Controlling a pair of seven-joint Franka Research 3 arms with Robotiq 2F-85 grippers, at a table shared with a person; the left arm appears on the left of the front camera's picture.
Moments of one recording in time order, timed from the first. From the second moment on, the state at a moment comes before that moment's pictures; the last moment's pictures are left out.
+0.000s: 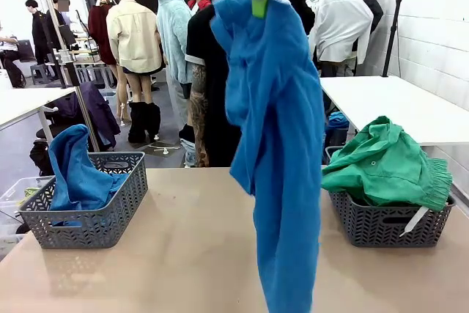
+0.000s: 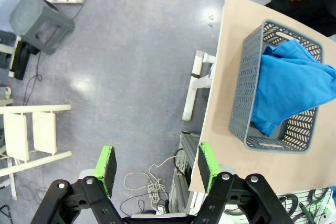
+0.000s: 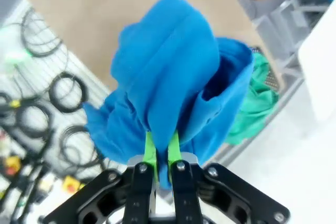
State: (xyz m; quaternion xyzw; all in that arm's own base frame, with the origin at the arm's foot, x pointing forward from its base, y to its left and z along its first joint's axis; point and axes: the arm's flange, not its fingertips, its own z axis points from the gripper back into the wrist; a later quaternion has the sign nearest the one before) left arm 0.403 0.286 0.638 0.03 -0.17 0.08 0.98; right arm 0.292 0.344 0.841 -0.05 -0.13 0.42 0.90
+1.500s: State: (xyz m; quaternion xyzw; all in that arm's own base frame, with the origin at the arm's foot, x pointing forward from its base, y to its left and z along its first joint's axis) left arm 0.403 0.286 0.638 0.03 -0.17 0.08 0.98; right arm 0.421 0.333 0.857 -0.02 -0.22 0.44 0.87
